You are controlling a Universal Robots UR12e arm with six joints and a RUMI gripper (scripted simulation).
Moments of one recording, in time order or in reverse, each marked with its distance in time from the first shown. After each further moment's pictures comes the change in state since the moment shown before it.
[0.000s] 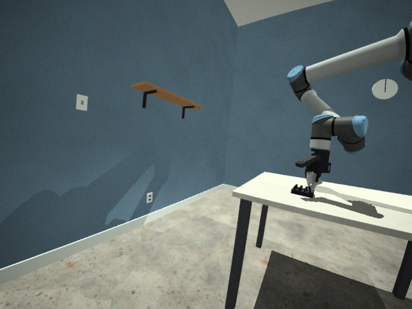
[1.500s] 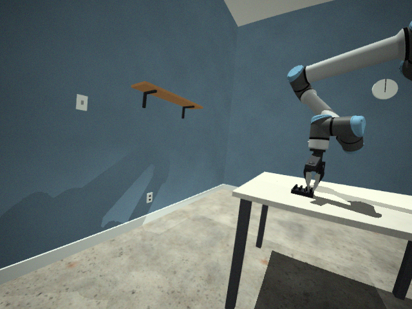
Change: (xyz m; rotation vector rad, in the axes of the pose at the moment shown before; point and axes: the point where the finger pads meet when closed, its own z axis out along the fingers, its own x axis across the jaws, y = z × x) arm -0.003 0.001 0.000 -0.002 -0.002 -0.618
